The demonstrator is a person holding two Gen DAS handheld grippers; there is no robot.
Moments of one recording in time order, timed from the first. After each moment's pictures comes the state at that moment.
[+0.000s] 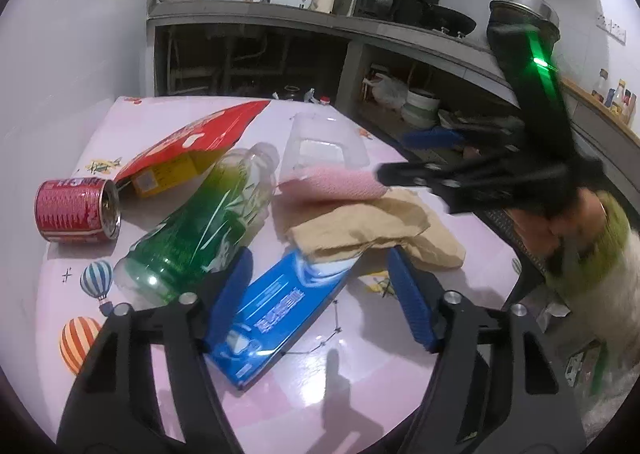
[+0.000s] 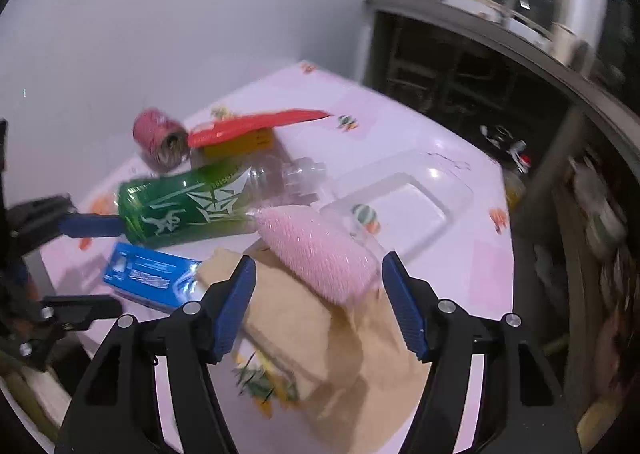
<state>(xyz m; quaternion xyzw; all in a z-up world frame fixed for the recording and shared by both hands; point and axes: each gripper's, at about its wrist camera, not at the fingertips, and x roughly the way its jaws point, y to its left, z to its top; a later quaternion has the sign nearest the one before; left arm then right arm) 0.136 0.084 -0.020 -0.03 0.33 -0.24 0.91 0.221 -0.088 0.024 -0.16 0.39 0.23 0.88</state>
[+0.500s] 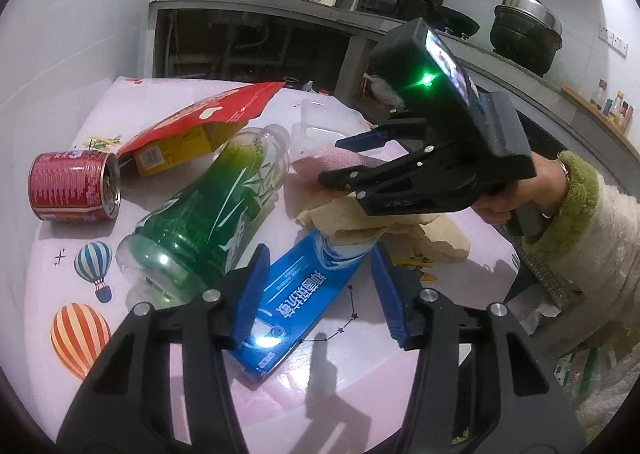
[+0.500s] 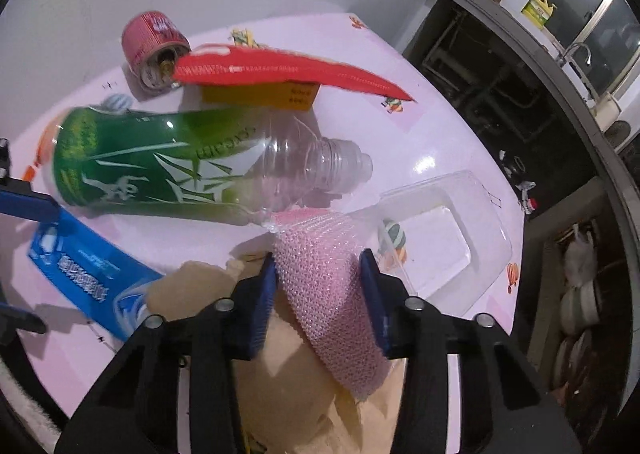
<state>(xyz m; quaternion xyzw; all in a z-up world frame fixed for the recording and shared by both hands) 0.142 0.106 -0.038 -0.05 0.34 -0.25 0.90 0.255 -0.018 -0.018 -0.32 0.41 0.23 0.82</state>
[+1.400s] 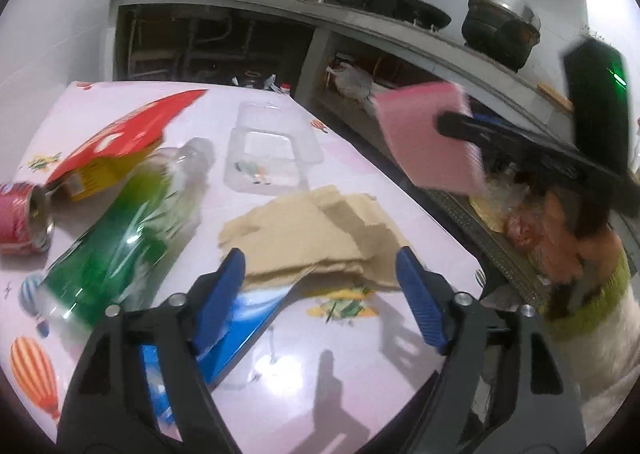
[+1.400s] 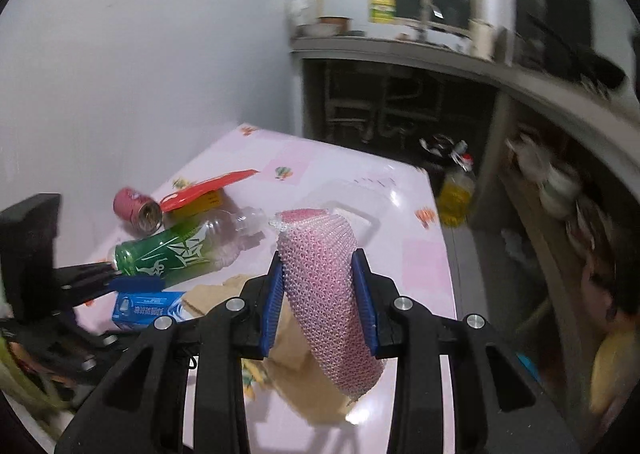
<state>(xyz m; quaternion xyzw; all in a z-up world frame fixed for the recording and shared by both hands) 0.171 0.038 -0.024 -0.05 0.35 -0.30 0.88 0.150 -0.179 0.072 -0.02 0.31 0.13 0.94</state>
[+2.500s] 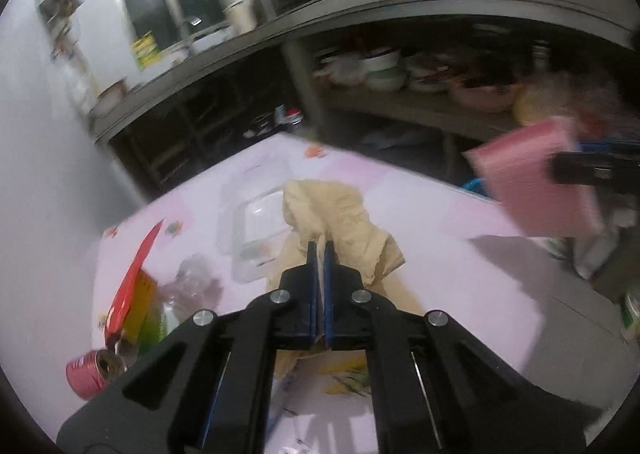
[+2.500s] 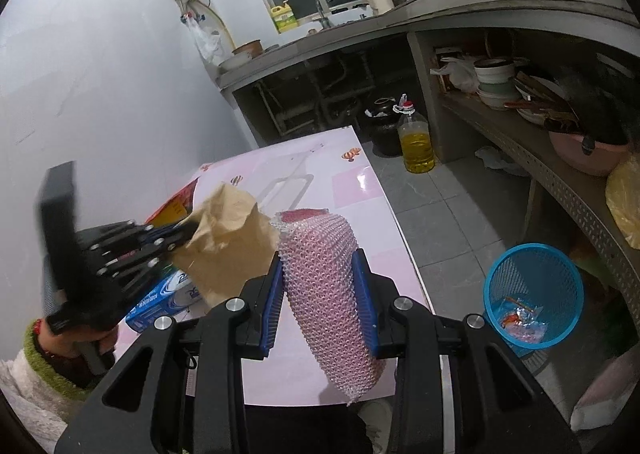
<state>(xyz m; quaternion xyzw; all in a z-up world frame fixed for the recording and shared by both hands) 0.152 -0.086 0.009 0.24 0.27 -0.26 0.90 0.072 -0.288 0.006 0.17 0.30 0.07 0.94</state>
